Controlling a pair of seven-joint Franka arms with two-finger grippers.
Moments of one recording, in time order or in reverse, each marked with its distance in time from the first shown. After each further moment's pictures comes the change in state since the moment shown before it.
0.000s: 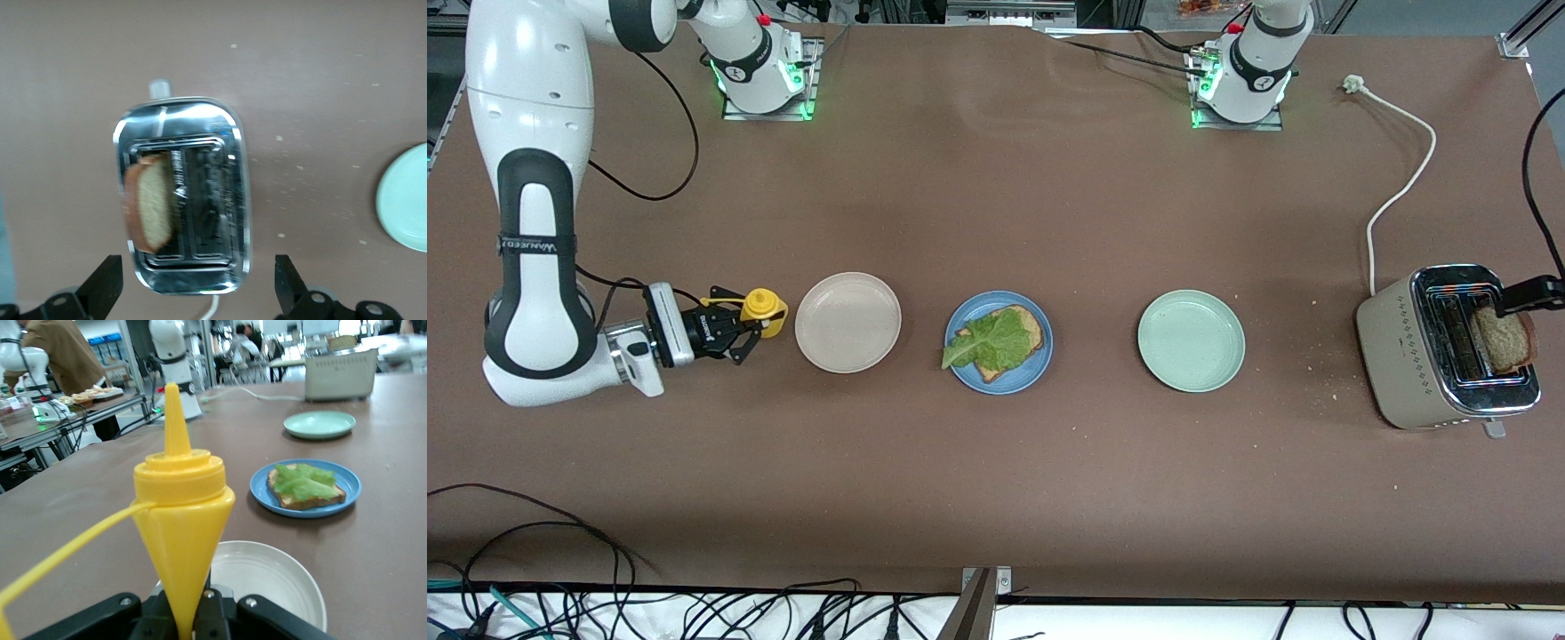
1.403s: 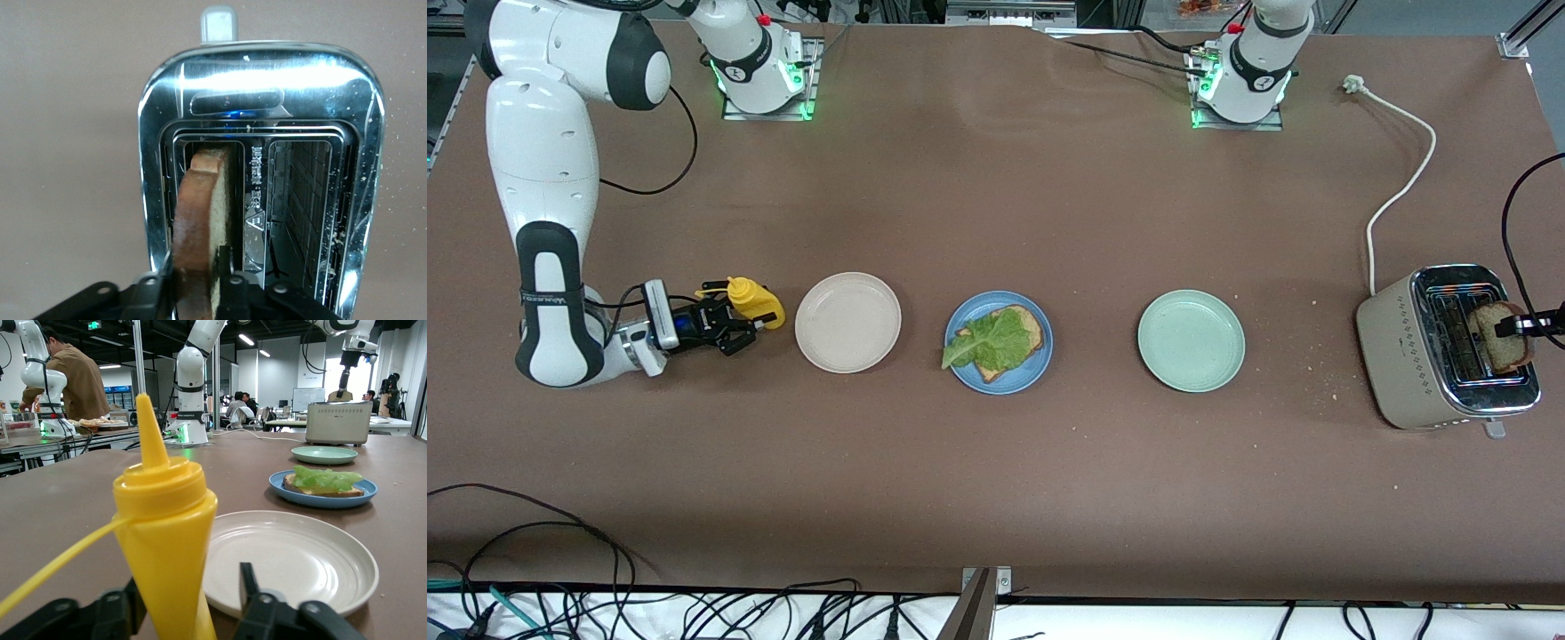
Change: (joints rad) left arm 0.112 0.203 -0.003 -0.003 0.064 0.080 0.000; right arm -0.134 0.217 0.003 -0.020 0.068 -0.117 -0.355
